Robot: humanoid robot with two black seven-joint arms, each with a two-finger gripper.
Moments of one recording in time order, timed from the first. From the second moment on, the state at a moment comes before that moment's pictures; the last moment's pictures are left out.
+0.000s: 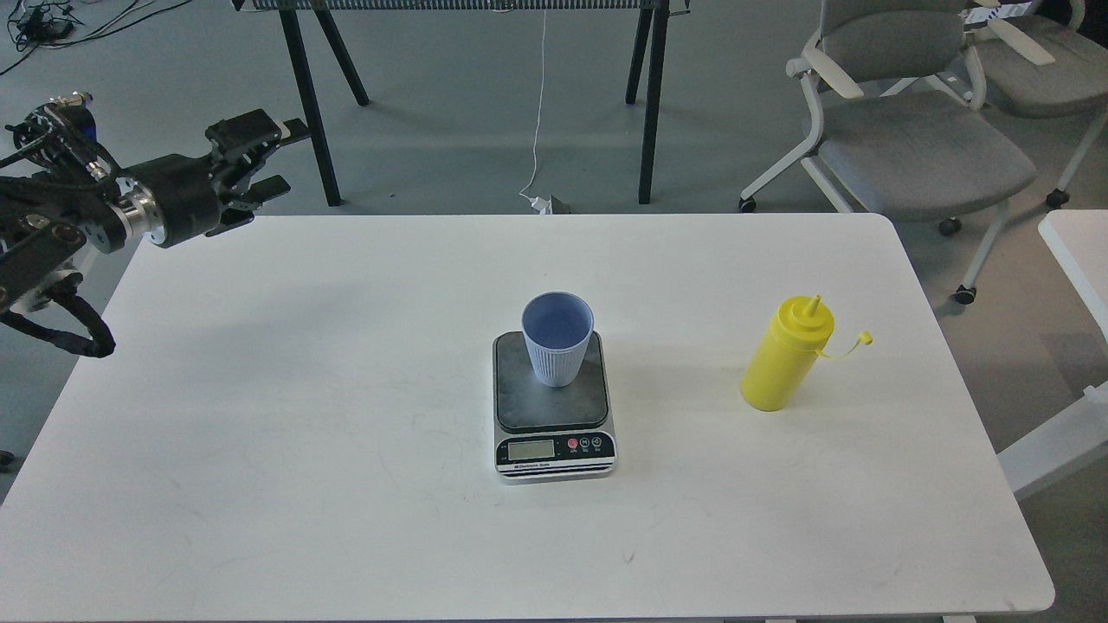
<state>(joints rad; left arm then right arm) -1.00 0.60 -0.27 -0.59 0.78 -0.49 -0.49 0.13 -1.09 0.93 1.05 0.85 0.49 0.15</state>
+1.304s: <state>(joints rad) -0.92 0.60 -0.26 -0.59 0.79 -0.49 -0.49 0.07 -0.50 0.78 1.08 0.55 0.49 0.14</state>
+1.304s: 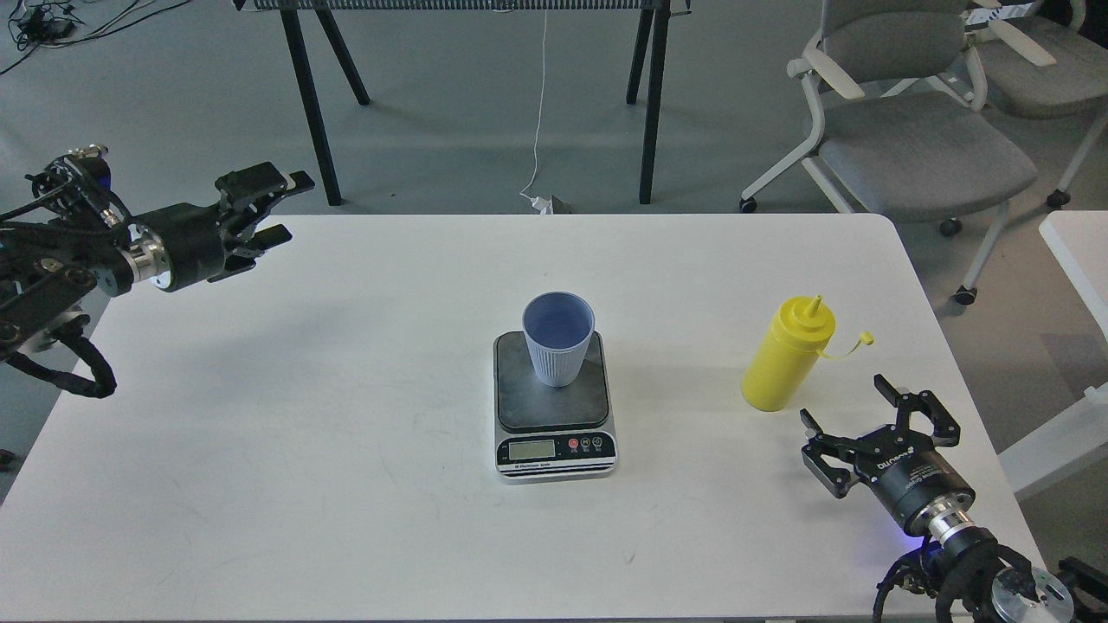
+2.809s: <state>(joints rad) -0.88 0.59 -0.27 -0.59 0.79 -0.49 -0.49 0.33 -0.25 0.71 0.78 0.52 0.49 0.14</state>
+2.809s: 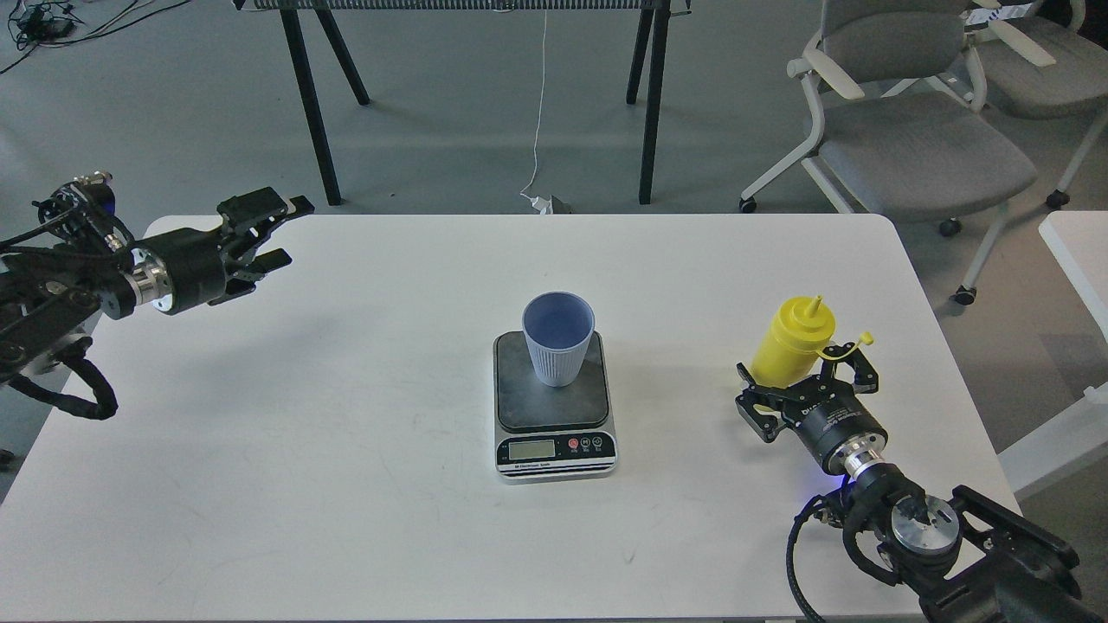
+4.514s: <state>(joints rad) -0.88 0.61 -0.31 -0.59 0.78 -0.49 -0.49 1.22 -0.16 0.26 0.72 -0.89 0.24 -0.03</state>
